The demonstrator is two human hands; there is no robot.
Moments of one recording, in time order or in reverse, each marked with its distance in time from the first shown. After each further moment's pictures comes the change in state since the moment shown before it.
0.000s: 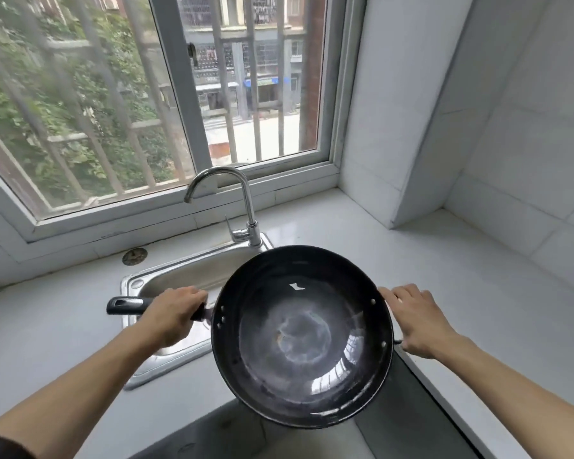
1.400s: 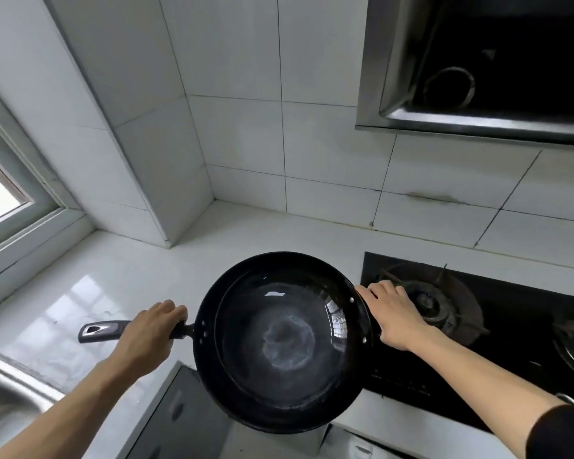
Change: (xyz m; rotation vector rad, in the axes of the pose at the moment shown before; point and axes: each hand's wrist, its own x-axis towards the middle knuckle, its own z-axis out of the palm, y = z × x) left_hand 0.200 0.378 0.017 -0.114 0.019 0.699; right_hand -0.270 0.254 0.097 0.094 -0.068 0.691
